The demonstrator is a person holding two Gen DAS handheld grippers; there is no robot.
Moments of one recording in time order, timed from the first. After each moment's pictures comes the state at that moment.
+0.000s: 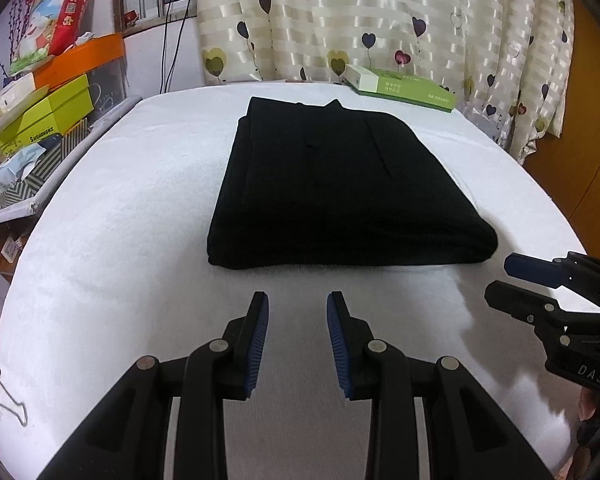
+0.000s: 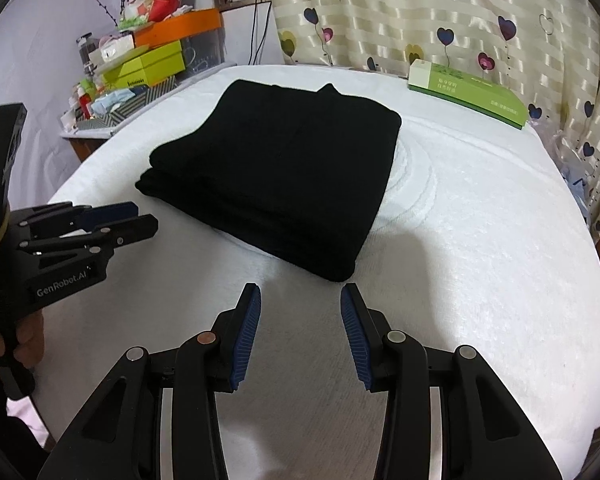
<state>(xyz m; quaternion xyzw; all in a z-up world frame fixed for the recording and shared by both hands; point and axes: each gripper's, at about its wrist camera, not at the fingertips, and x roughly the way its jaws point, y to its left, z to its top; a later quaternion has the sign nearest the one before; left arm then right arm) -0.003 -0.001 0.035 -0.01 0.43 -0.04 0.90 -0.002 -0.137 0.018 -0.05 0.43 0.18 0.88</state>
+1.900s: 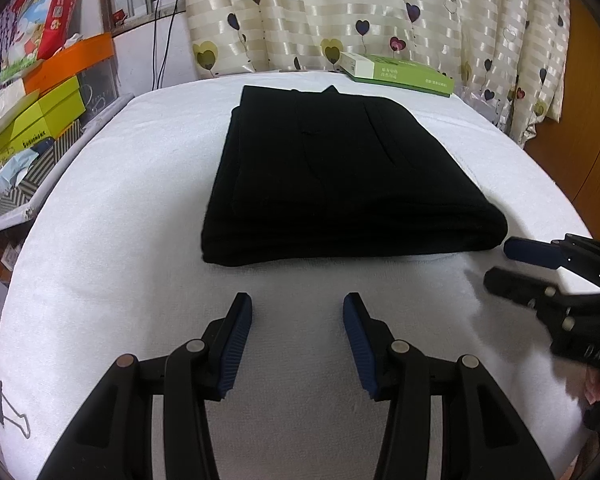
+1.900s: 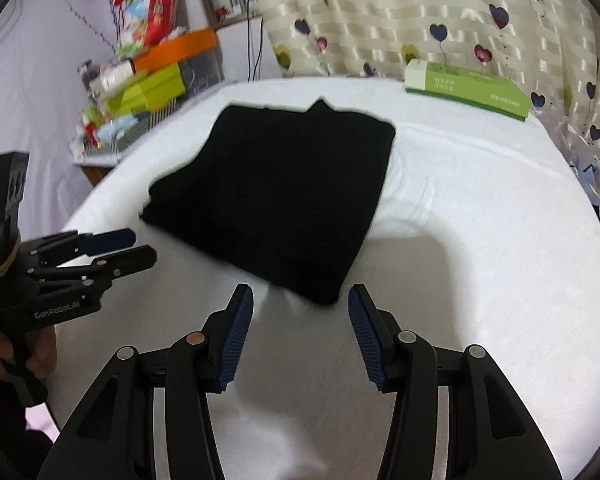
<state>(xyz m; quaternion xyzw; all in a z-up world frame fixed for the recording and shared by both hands) -0.002 0.000 0.028 0.00 0.44 -0.05 0.90 0.013 -0.157 0.032 0.00 0.42 0.20 0.89</state>
